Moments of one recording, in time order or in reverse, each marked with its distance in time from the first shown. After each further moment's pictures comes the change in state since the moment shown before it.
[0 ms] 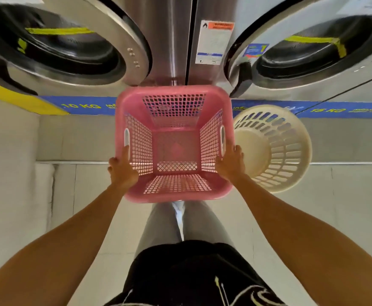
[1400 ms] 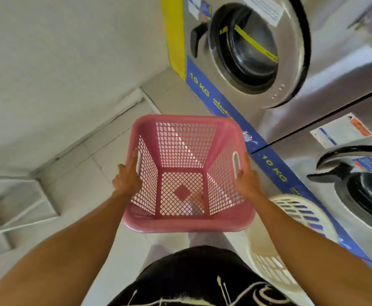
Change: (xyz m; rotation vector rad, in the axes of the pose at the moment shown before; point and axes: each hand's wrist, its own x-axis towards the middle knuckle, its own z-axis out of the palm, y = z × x) left_hand -0.196 -0.121 0.023 -0.221 0.231 -0.580; right_hand -0.018 -0.097 -0.003 -0.298 -0.337 -0.644
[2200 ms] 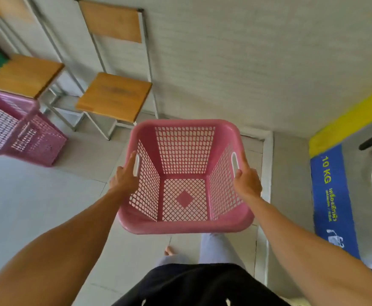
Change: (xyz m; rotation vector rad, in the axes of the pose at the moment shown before) left_hand -0.308 -0.342 0.071 -0.548 0.314 -0.663; right_hand -0.247 -0.205 0.177 -0.392 -0.186 -0.910
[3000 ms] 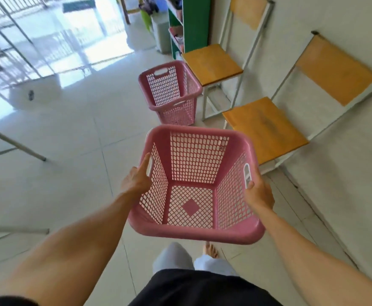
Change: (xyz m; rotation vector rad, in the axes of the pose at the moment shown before) left_hand 0.005 -0.261 -0.093 -0.259 0.228 -0.716; right_hand 0.069 -0.362 0.203 -0.203 -0.404 -0.656
